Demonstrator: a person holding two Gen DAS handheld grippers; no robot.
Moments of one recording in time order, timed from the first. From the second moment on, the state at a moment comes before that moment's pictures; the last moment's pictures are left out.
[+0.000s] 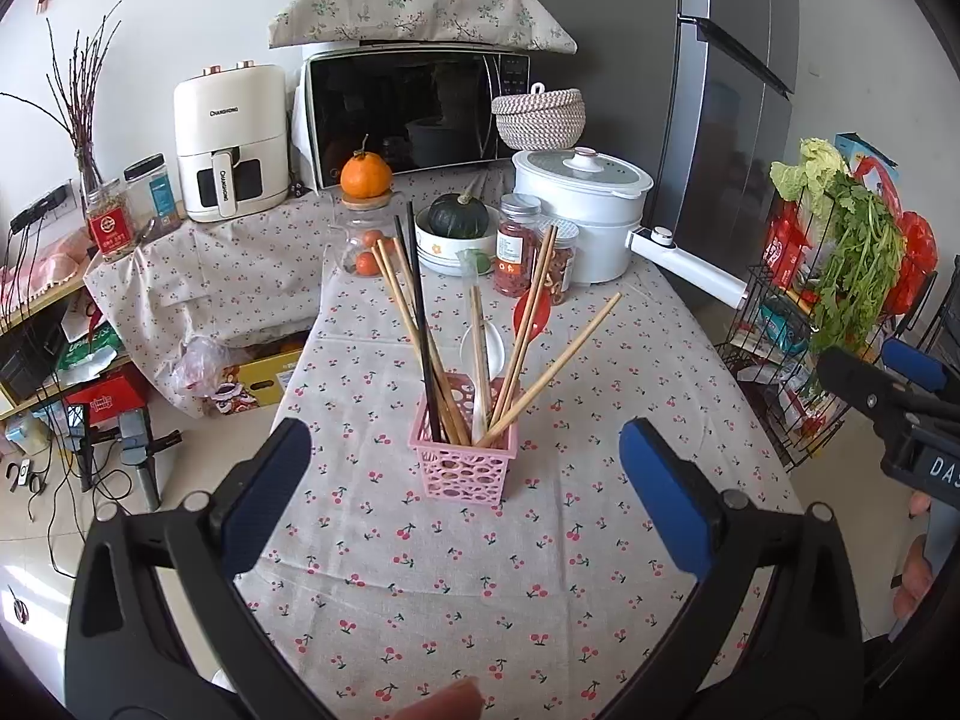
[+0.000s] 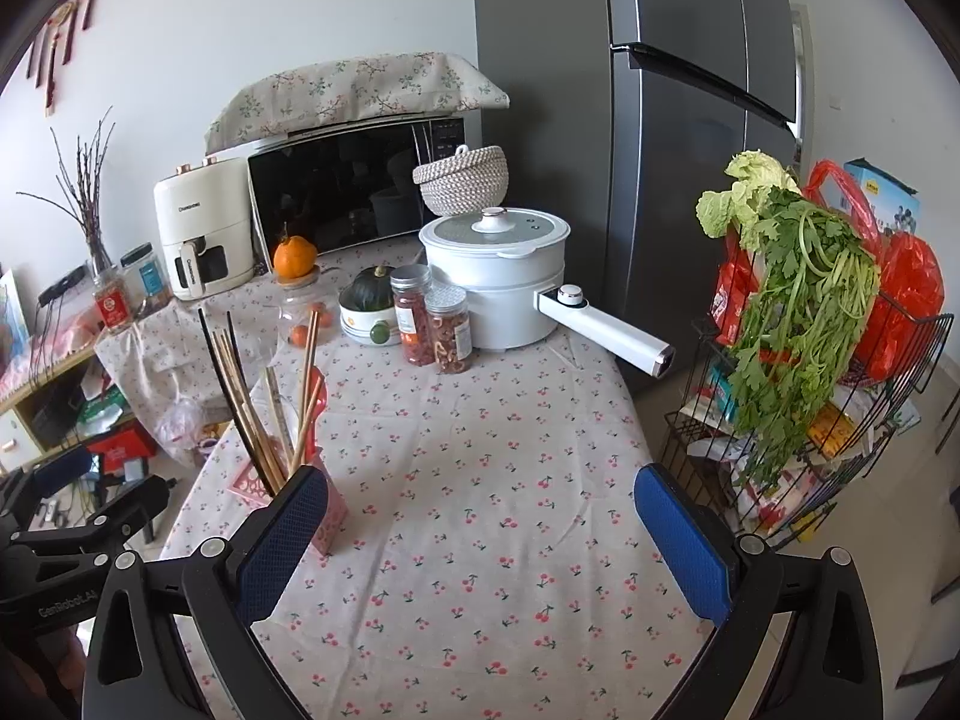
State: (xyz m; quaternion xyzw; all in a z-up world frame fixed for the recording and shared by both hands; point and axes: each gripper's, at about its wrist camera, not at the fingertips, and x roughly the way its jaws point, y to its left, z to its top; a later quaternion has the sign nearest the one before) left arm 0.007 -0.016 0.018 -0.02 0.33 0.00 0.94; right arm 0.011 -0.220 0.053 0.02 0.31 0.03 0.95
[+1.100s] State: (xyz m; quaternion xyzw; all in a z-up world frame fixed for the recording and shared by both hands) left arm 0.007 -0.015 0.020 -0.02 0.33 0.00 0.94; right arm 0.013 -0.215 0.054 0.02 0.31 0.04 0.95
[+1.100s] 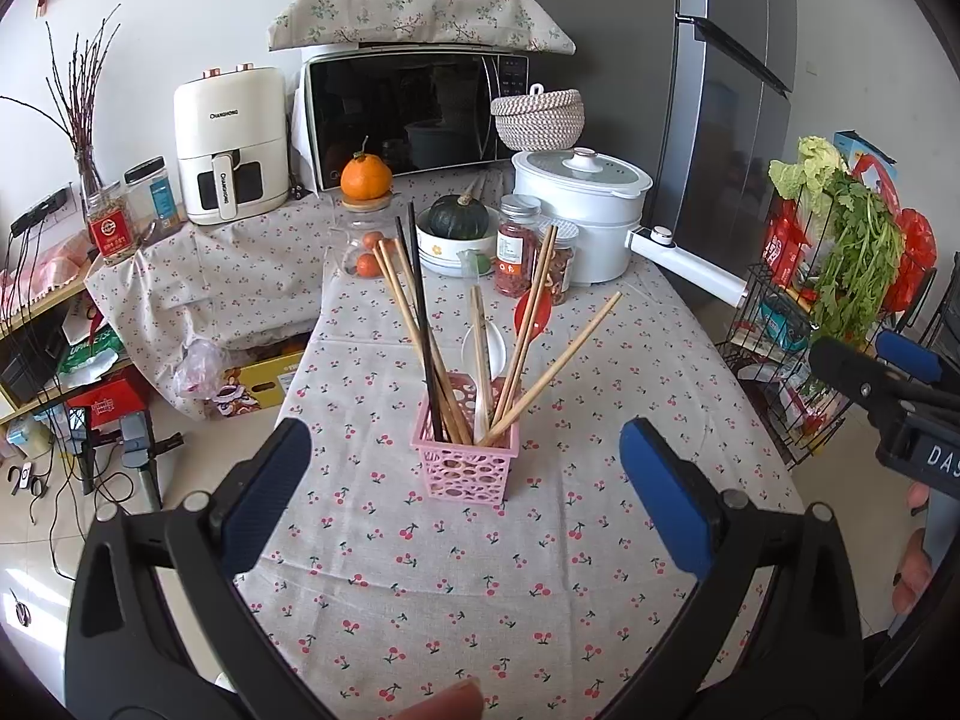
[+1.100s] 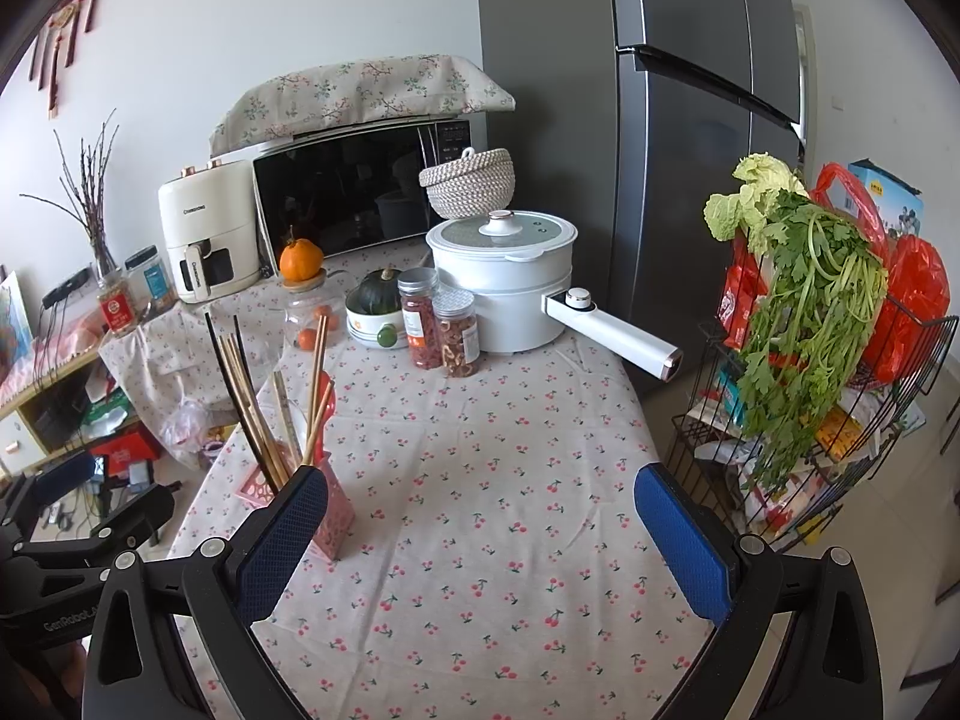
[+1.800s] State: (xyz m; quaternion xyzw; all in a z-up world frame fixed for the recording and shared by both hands) left arm 0.007 -0.015 0.017 -0.01 0.33 0.01 0.94; right arm 0.014 -0.217 0.054 0.02 0.30 0.03 0.95
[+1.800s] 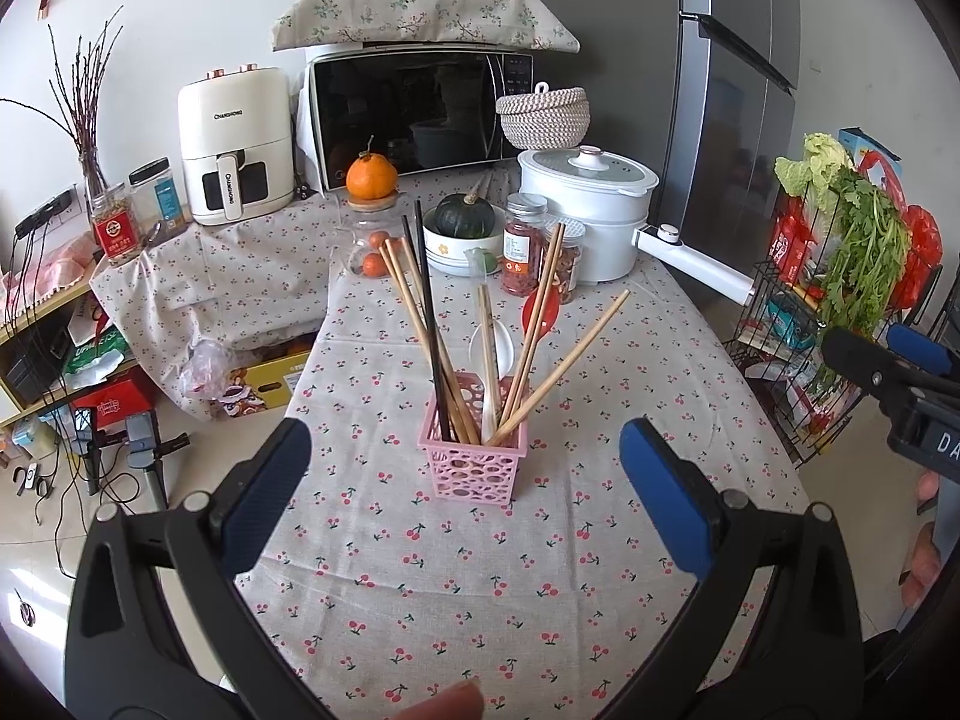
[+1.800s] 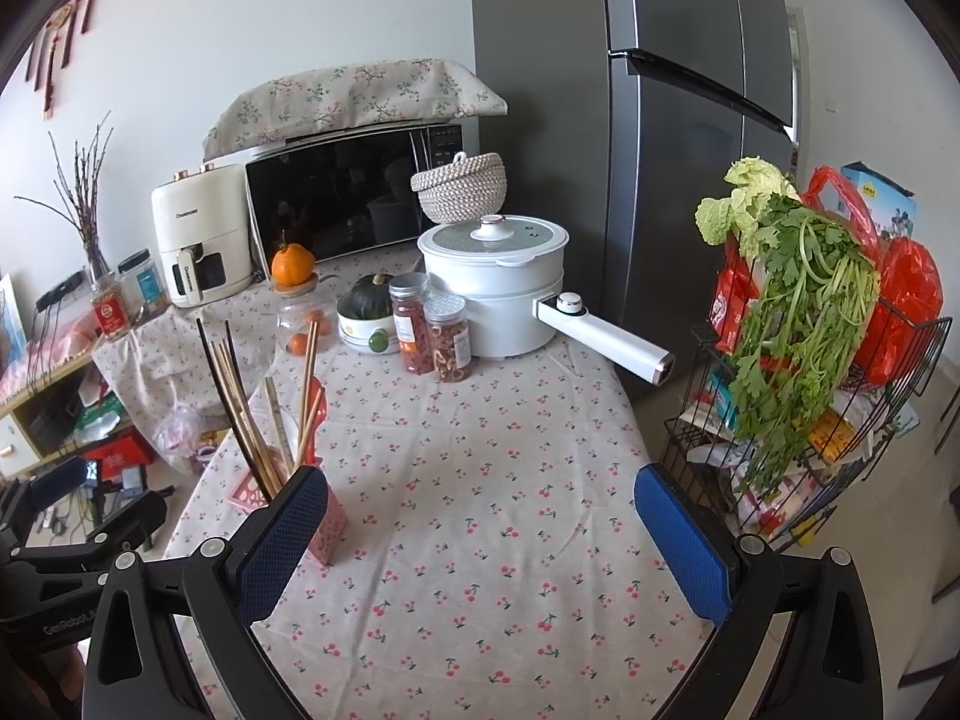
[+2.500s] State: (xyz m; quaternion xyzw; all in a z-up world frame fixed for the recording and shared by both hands) left arm 0.007 -0.014 0.016 -0.01 0.33 0.01 0.94; right arm 0.011 -0.213 0.057 0.02 0.30 0.03 0.95
